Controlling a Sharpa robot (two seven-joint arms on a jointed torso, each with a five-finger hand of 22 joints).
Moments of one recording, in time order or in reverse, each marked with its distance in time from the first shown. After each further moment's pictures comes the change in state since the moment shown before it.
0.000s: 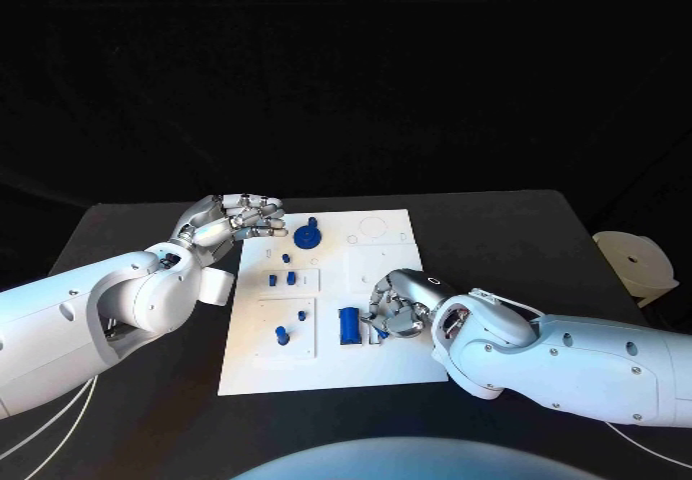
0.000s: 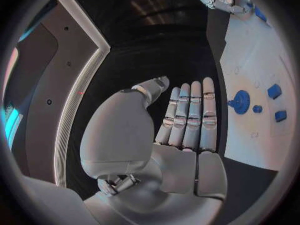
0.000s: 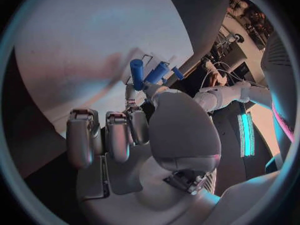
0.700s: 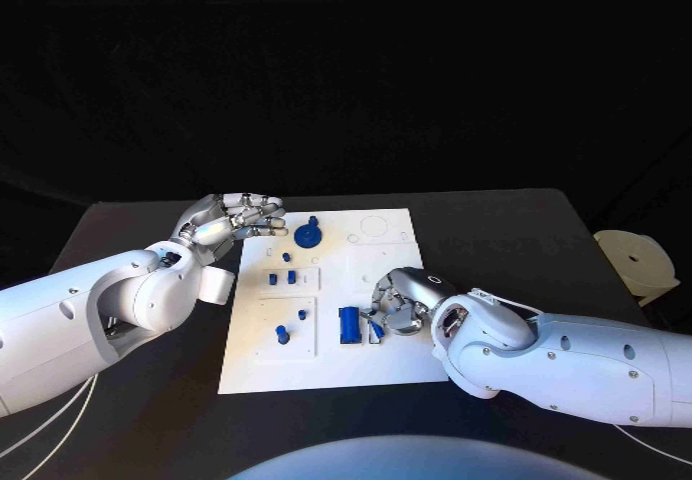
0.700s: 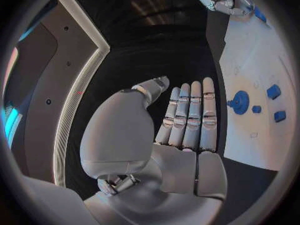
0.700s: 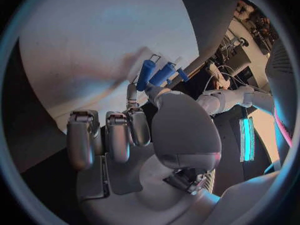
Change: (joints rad) left arm 0.000 -0.002 0.000 0.002 0.000 0.004 -0.007; left_hand 0.000 0.000 0.000 0.000 0.000 0.000 0.000 0.000 0.000 0.000 0.000 0.000 0.000 0.000 0.000 0.000 0.001 0.000 0.000 0.000 0.000 0.000; right arm -0.007 0.007 0.000 -0.005 -0.064 -0.006 -0.049; right_hand -0.073 0.003 -0.001 0.006 0.000 0.020 -0.013 0.017 0.008 0.000 0.000 0.033 0.000 0.004 -0.004 0.010 0.000 0.000 -0.004 -0.004 0.034 0.000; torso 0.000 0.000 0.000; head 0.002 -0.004
